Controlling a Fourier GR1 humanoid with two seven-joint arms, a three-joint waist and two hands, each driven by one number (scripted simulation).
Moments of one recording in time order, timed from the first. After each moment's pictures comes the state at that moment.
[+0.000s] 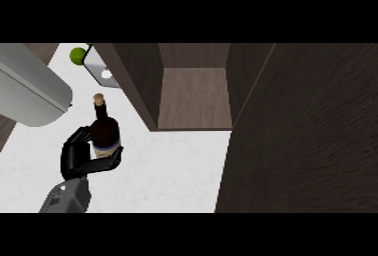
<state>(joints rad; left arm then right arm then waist) -0.29 0.13 0.29 -0.72 0.12 -0.03 -0.81 -0.62 -0.27 0.00 -2.48 -0.10 -0.17 1.03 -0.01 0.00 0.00</state>
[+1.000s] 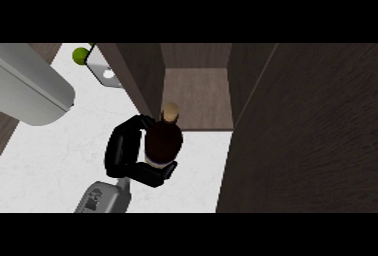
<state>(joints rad) -0.18 0.00 -0.21 -1.37 0.18 0.08 -0.49 -0.60 -0.27 -0.02 -2.46 -0.12 -0.16 1.01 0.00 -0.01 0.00</state>
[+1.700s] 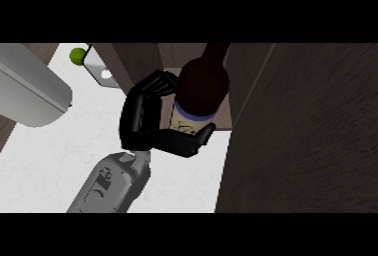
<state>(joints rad) -0.47 0.00 -0.33 -1.55 0.20 0.44 -0.05 -0.56 -0.25 -0.03 -2.46 -0.13 -0.14 1.00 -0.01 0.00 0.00</state>
